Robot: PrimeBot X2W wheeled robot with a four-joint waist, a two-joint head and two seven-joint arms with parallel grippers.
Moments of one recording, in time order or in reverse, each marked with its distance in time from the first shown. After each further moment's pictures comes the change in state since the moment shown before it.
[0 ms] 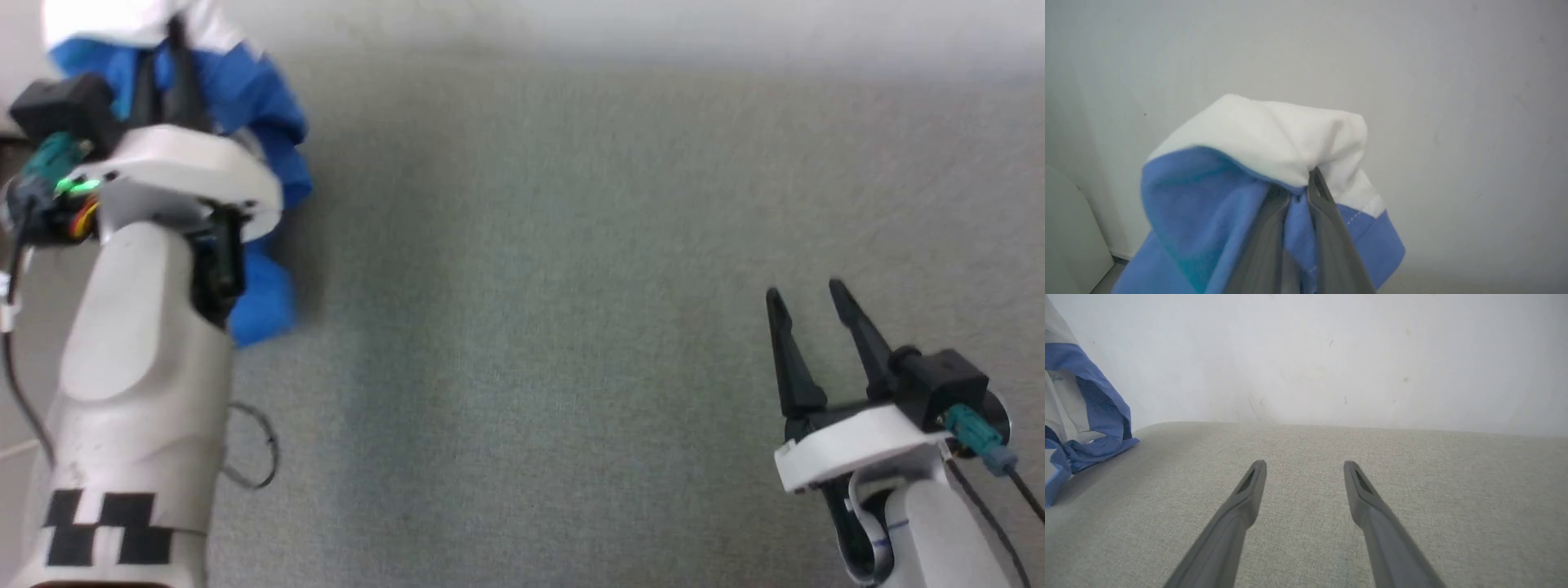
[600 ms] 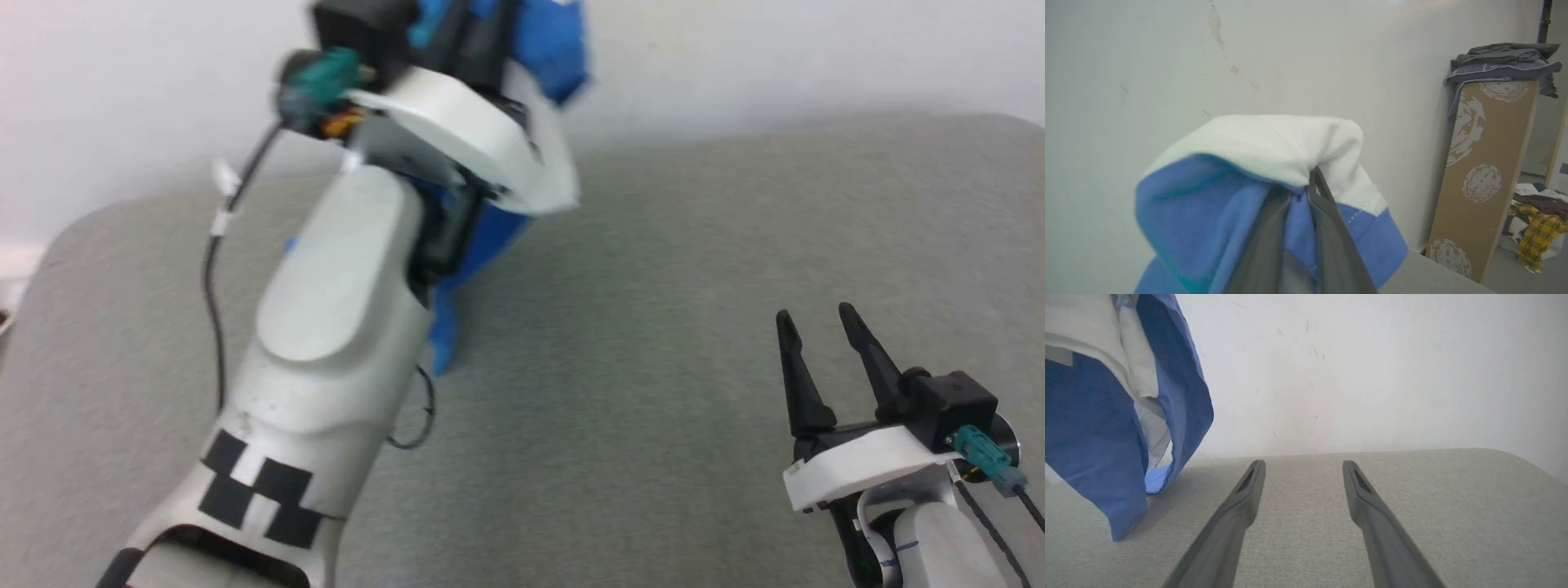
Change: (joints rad) left arm -0.127 -0.200 -0.297 -0.104 -0.058 -0.125 0.095; right arm 0.056 0.000 -0.020 -0.024 0.007 0.000 0.012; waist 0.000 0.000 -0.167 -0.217
